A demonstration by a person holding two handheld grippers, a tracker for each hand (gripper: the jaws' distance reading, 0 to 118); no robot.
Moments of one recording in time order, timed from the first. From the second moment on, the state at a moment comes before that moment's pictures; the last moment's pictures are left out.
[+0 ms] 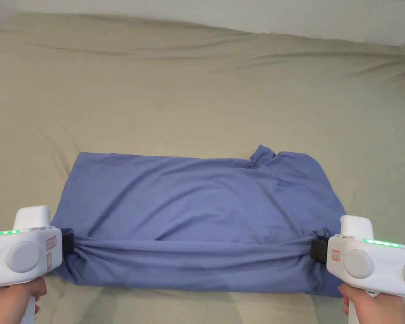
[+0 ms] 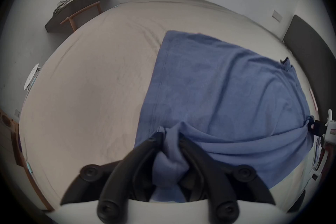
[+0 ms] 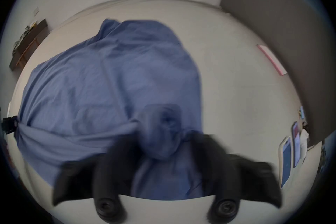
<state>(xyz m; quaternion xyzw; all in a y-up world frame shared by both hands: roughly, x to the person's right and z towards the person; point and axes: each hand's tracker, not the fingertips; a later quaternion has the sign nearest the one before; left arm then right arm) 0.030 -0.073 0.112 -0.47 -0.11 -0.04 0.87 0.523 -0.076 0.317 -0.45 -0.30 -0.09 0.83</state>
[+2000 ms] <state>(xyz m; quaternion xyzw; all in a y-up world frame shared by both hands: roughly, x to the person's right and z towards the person) 0.025 -0.095 0.143 -0.47 -0.06 -0.06 0.88 0.417 0.084 0.430 -0.26 -0.27 0.10 0.92</state>
